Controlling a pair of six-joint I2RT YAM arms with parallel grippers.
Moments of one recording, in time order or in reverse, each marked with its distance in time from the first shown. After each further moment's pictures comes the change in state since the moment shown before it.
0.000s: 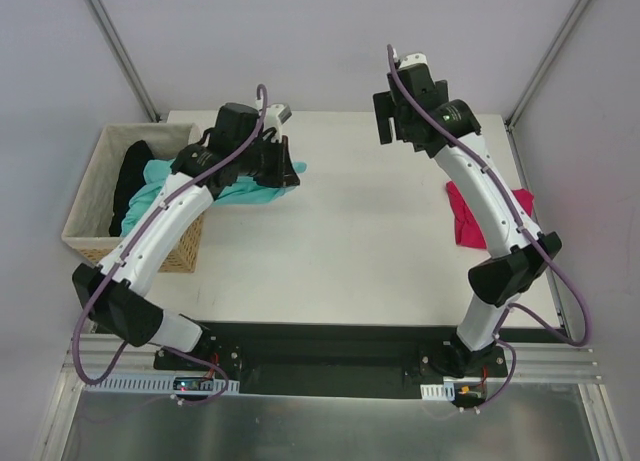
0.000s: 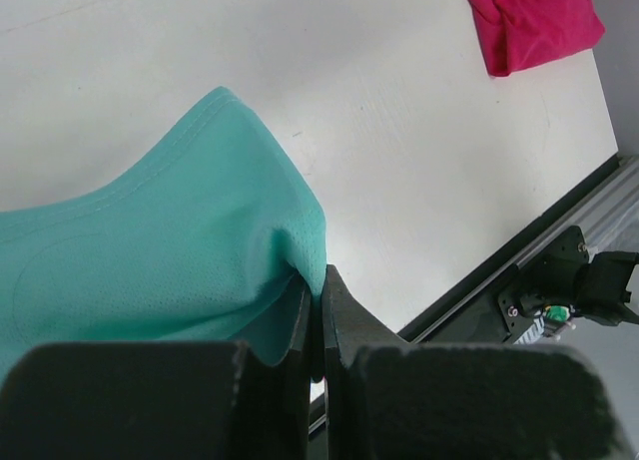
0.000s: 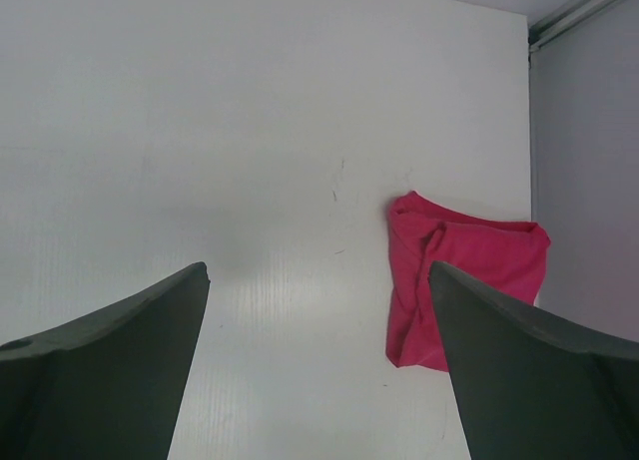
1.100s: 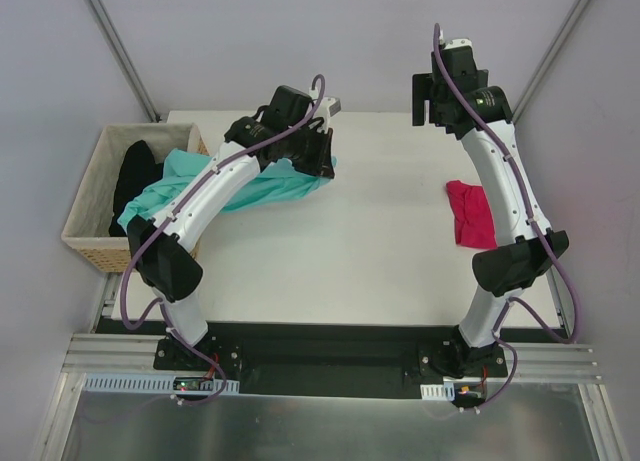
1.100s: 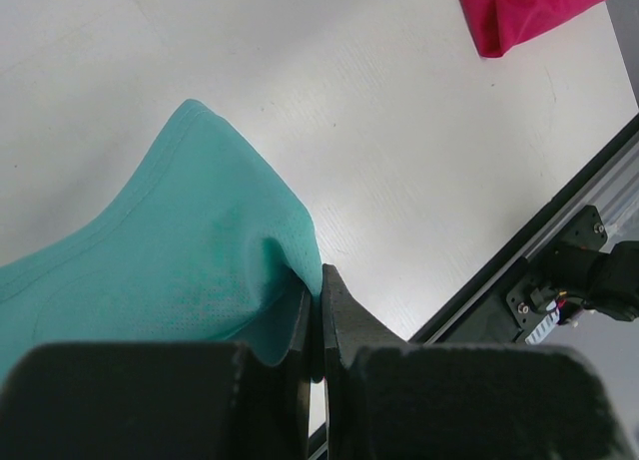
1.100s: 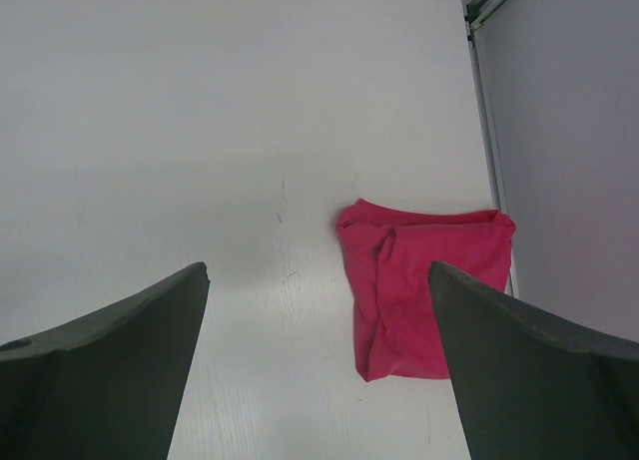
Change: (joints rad) left arm -0.133 0.357 0.352 -0.090 -0.003 0.068; right arm -0.212 0.040 0.090 -0.017 -0.056 -0.007
